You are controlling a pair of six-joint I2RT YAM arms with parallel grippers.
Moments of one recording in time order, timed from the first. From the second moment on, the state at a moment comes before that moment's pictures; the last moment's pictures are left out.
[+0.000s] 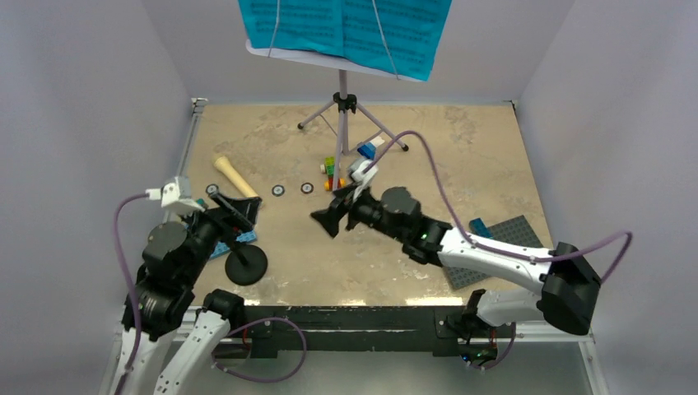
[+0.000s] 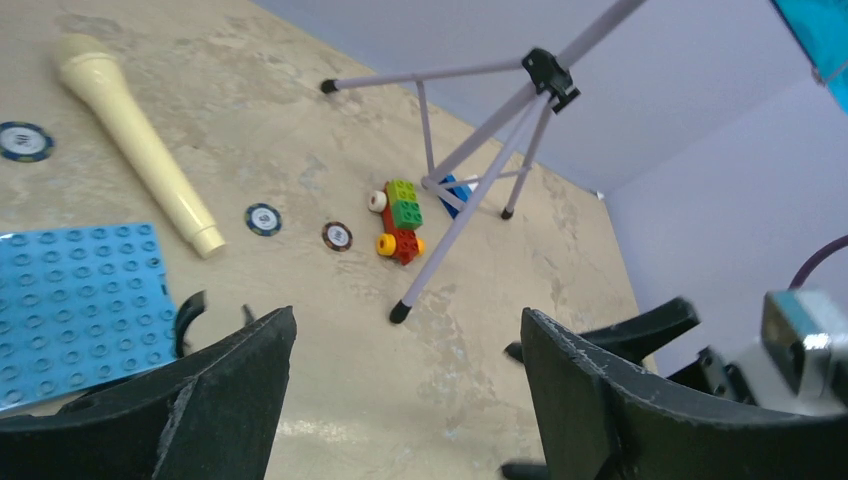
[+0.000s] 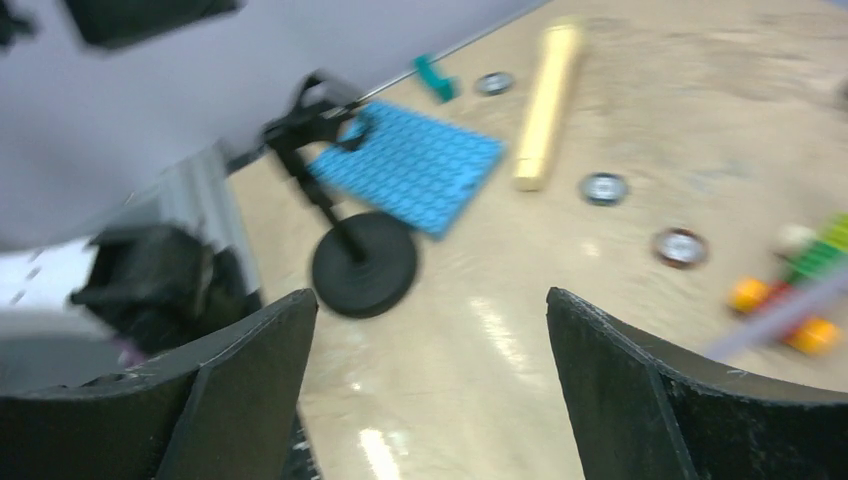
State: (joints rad) left arm -0.32 0.29 0.86 -0.71 -0.15 -0.67; right arm 1.10 1.33 0.86 0.37 0.01 0.24
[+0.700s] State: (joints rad) left arm -0.32 0.61 0.79 -0.45 0.18 -0.70; right arm 0.68 1.78 1.24 0.33 0.12 0.43
